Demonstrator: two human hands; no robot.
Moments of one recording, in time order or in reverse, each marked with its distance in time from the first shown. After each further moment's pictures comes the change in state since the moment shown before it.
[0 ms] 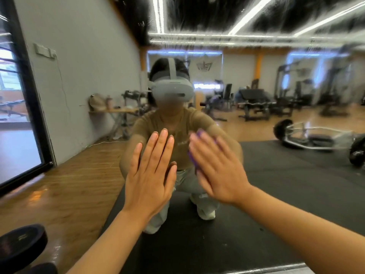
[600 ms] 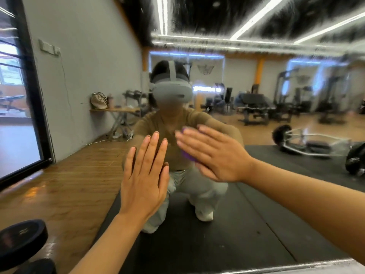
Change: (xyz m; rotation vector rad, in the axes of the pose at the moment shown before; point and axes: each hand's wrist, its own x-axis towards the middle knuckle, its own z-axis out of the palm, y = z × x) left_hand -0.017 -0.014 -0.009 0.004 -0.016 -0.082; right_hand 0.055 0.028 -0.016 -0.055 -0.141 -0.367
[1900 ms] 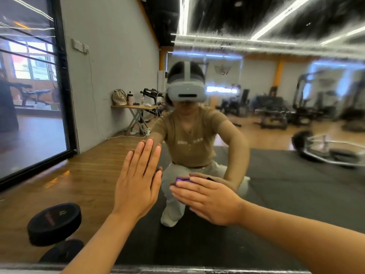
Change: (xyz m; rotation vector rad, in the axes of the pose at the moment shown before) left_hand -0.050 -0.097 -0.023 0.054 -0.066 -0.015; right_hand 0.019 -0.129 0.052 -0.056 -0.188 -0.216
